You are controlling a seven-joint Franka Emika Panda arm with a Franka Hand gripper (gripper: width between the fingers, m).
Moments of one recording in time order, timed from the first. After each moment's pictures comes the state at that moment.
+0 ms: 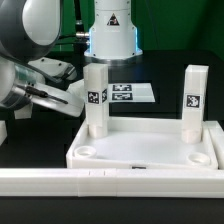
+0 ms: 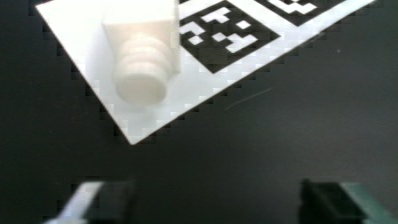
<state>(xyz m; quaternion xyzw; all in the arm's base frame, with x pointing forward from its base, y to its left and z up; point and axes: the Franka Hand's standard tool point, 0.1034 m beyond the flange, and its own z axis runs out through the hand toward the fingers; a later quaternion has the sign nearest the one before) 0.409 -0.136 0.006 -0.83 0.30 0.44 0.16</state>
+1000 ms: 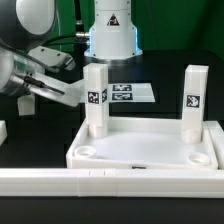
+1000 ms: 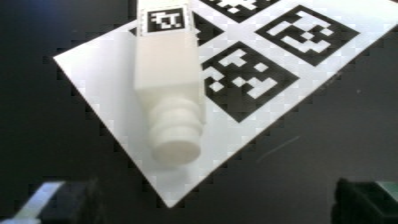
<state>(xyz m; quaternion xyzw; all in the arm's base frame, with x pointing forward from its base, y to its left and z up) 0.387 -0.135 0.021 -0.81 0.32 0.46 0.16</state>
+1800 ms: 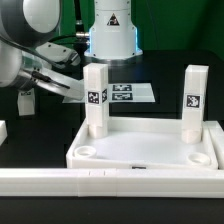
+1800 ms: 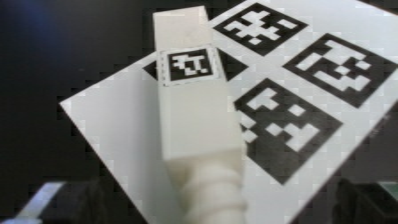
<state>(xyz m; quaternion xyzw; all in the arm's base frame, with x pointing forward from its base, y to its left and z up) 0.348 -0.122 0.018 -0.80 0.34 0.47 0.16</state>
